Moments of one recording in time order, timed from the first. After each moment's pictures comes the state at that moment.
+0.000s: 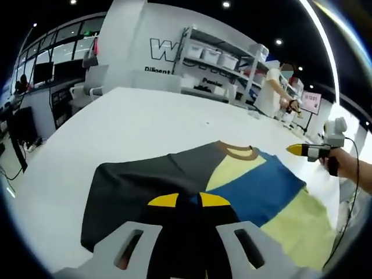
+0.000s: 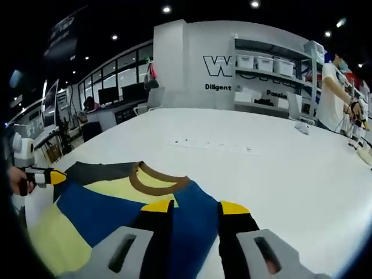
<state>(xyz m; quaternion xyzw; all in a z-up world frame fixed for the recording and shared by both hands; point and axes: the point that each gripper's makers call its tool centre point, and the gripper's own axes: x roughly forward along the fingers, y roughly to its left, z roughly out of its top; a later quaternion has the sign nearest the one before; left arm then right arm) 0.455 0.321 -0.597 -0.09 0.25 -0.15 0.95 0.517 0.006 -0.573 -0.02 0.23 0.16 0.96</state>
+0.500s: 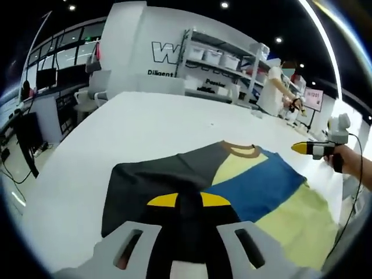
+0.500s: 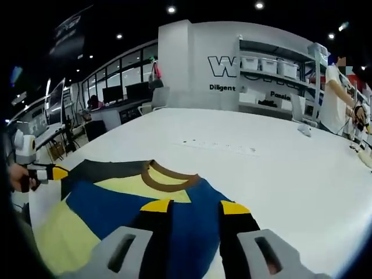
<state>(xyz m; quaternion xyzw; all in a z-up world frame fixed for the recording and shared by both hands) 0.440 0.339 -0.589 -0.07 0.25 -0.13 0.96 0.497 0.021 -0.565 -0.03 0.24 0.17 0.96</state>
